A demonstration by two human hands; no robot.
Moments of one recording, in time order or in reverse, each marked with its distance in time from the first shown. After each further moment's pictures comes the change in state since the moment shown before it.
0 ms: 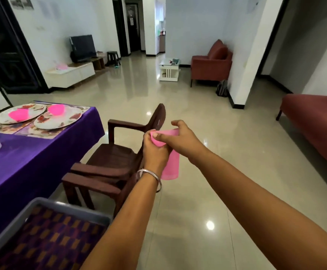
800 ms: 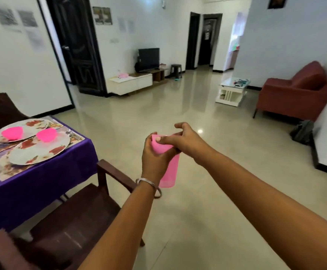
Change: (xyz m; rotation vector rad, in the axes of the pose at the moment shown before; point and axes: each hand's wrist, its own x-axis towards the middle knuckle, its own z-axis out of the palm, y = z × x) left_hand 0.523 -0.043 0.263 0.031 0.376 0.109; right_hand 0.634 0.051 -0.169 0.039 -0.459 -0.143
